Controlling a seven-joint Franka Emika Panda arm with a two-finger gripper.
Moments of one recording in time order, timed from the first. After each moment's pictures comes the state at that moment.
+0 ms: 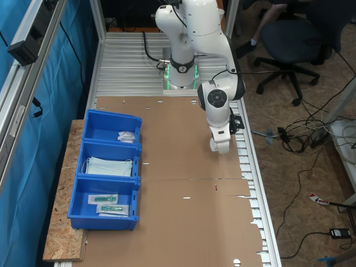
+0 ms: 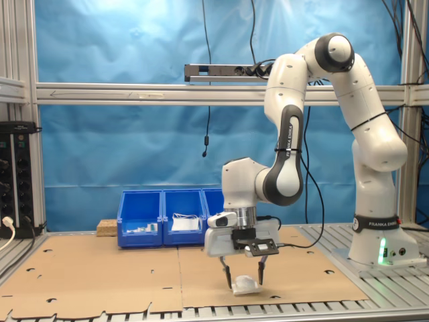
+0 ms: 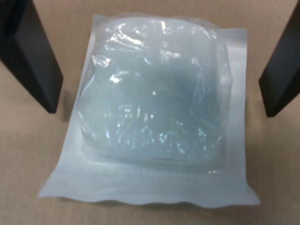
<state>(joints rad) -0.18 0.38 0.42 -2.53 0.06 2.87 -0.72</state>
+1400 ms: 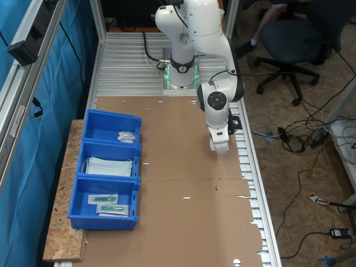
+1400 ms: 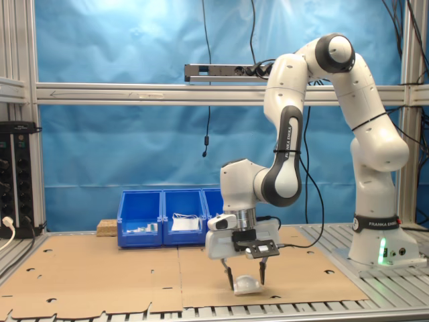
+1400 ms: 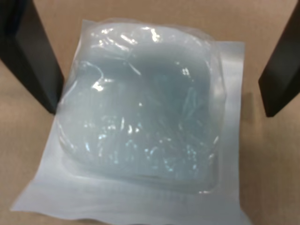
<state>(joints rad) -0.13 0.38 0.36 -2.52 0.06 2.83 -0.72</state>
